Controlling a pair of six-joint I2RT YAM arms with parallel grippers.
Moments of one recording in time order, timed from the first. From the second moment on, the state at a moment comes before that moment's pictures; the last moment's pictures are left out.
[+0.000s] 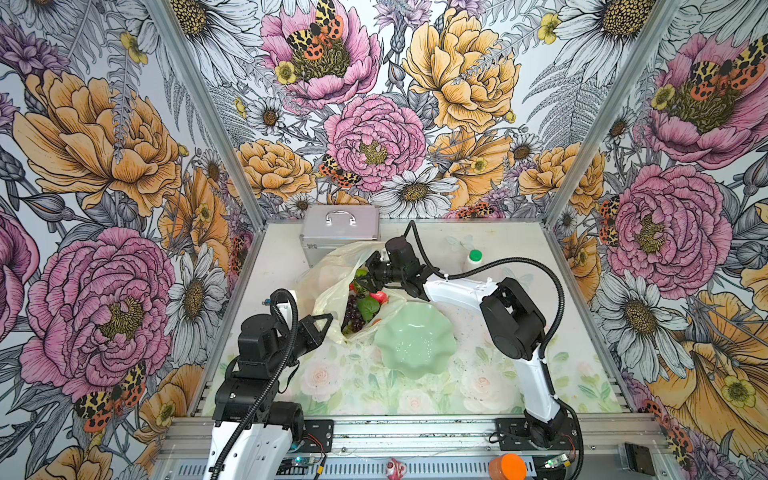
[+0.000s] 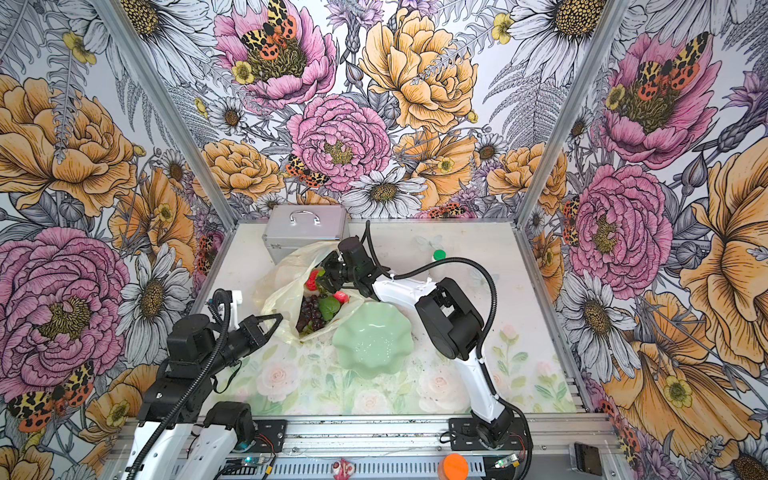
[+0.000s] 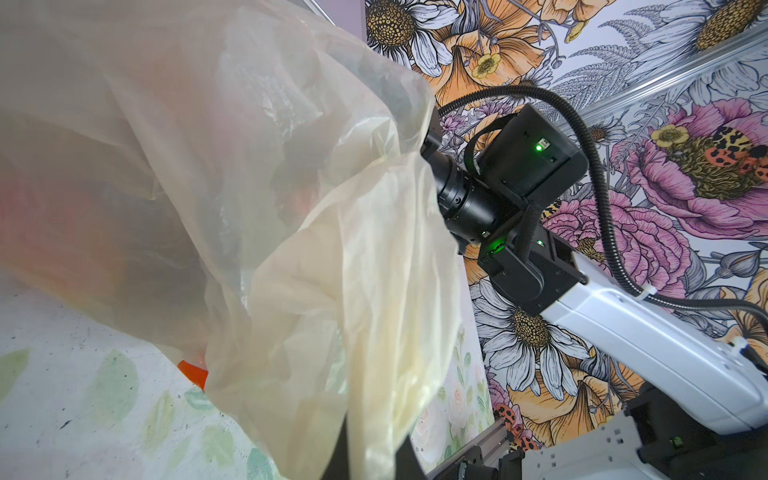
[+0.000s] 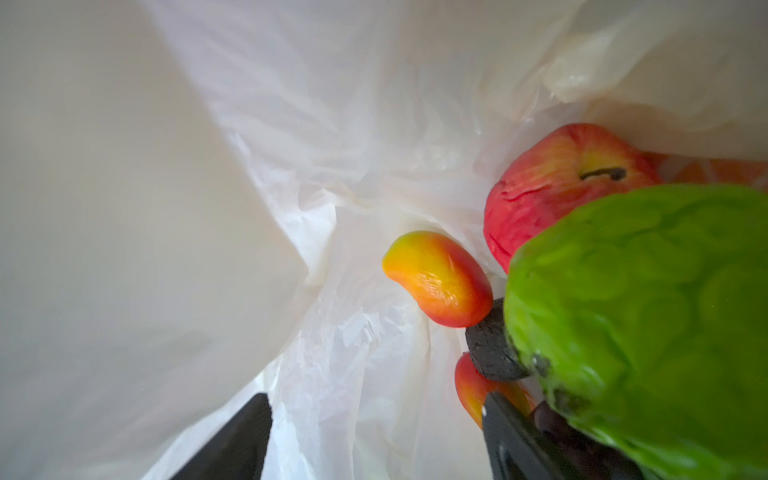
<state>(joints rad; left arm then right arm) -0.09 0.42 0.61 -0.61 0.48 -0.76 0.73 2.16 1.59 0.17 -0.48 1.50</state>
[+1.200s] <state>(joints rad) -0.09 0.42 0.61 -0.61 0.48 -0.76 0.78 1.70 1.62 -0.71 -0.29 0.43</state>
